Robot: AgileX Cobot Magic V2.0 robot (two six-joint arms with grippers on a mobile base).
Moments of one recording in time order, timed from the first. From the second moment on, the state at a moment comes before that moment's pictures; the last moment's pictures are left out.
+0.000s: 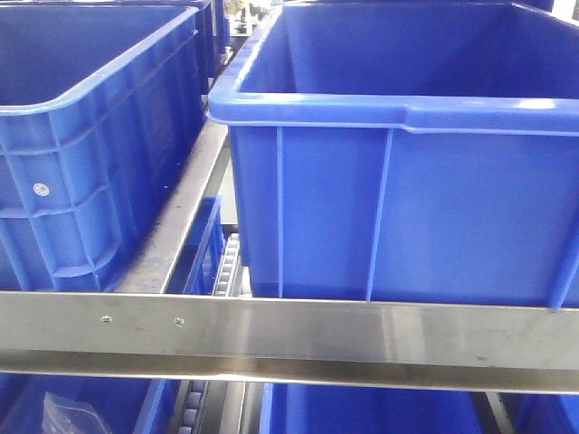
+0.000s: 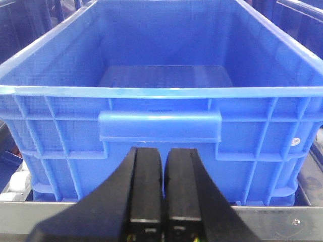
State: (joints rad) left arm -0.06 -0.01 0.01 0.01 0.13 -0.02; right arm 0.29 0.82 -1.01 0.01 0.42 0.11
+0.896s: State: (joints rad) left arm -0.06 -0.01 0.01 0.01 0.13 -0.02; right arm -0.04 0.17 -0.16 0.00 0.22 0.11
